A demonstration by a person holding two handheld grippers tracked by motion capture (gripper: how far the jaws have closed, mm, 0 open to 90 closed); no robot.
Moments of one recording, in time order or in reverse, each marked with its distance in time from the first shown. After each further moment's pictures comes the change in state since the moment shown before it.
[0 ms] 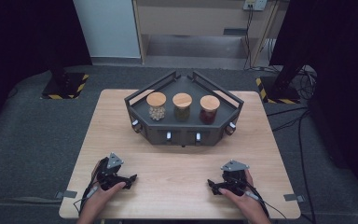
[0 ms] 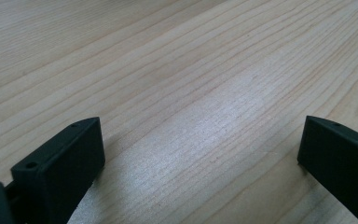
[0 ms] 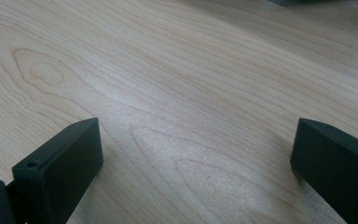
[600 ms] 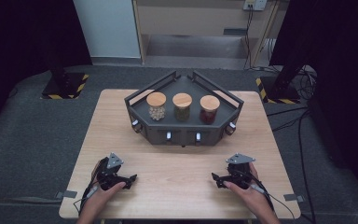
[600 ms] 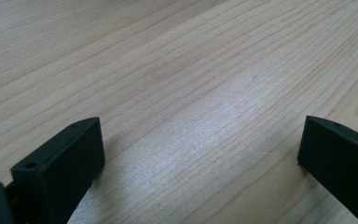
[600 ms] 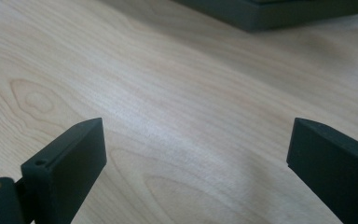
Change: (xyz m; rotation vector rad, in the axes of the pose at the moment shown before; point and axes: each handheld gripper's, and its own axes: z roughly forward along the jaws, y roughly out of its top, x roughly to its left) left arm 0.000 0.000 0.000 0.000 -0.001 0.001; right arm -0.016 0.015 -0.011 -0.003 0.001 0.021
